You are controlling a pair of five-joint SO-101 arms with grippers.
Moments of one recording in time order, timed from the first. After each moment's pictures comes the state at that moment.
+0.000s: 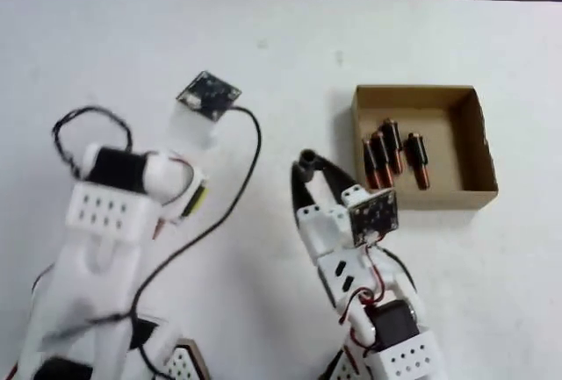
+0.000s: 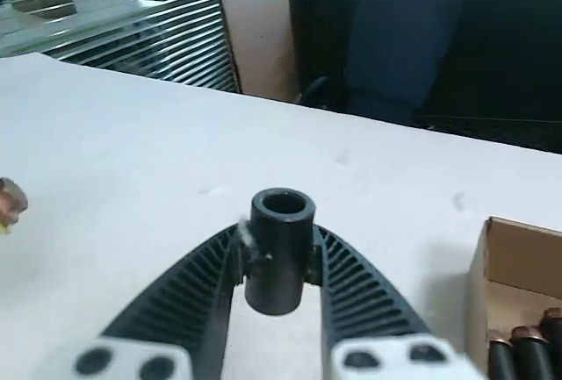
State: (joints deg) left arm 6.7 -34.6 27.3 88.0 -15.6; right arm -25.8 -102.5 93.8 25.2 1.0
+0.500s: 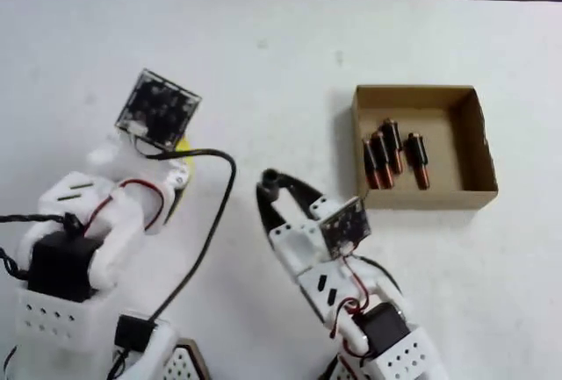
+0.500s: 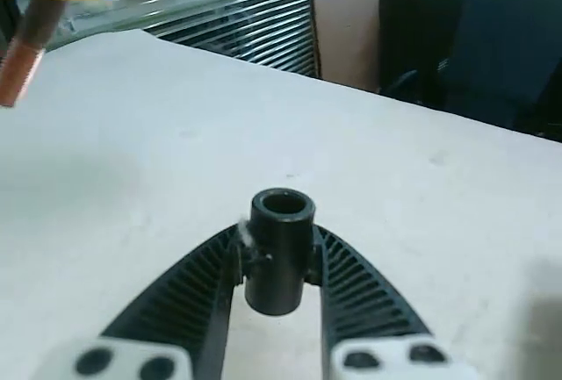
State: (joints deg) left arm 6.9 -56.3 28.0 73.1 -12.5; right arm -36.9 -102.5 95.5 25.2 1.0
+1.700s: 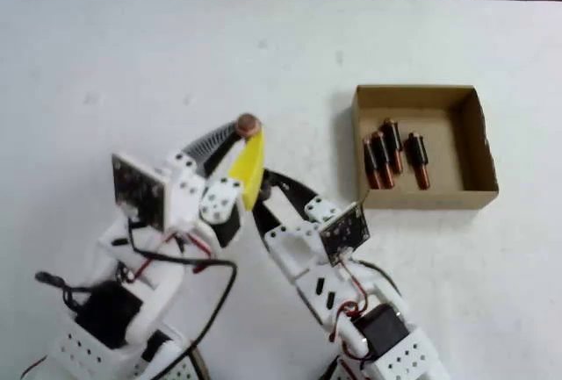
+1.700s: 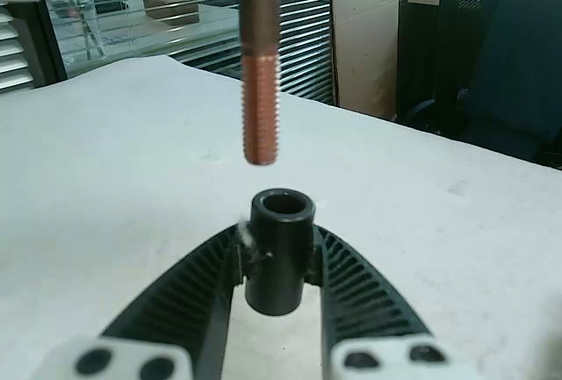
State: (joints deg) left arm 27.1 -80.4 62.5 30.5 9.4; right arm -38.9 -102.5 96.4 21.6 1.0
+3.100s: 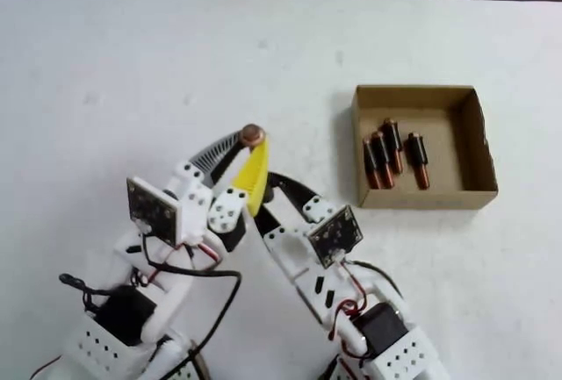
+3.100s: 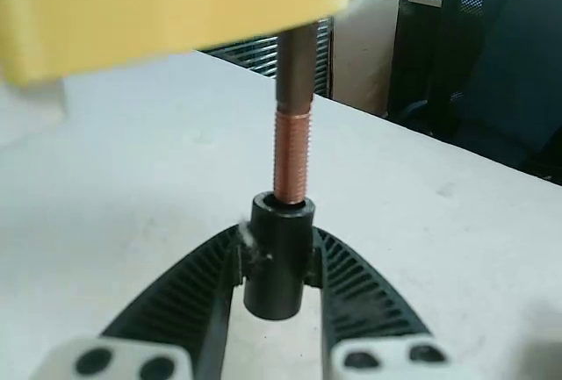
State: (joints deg) left arm 27.4 -84.8 76.0 19.9 7.4; right arm -38.9 -102.3 96.4 21.4 5.8
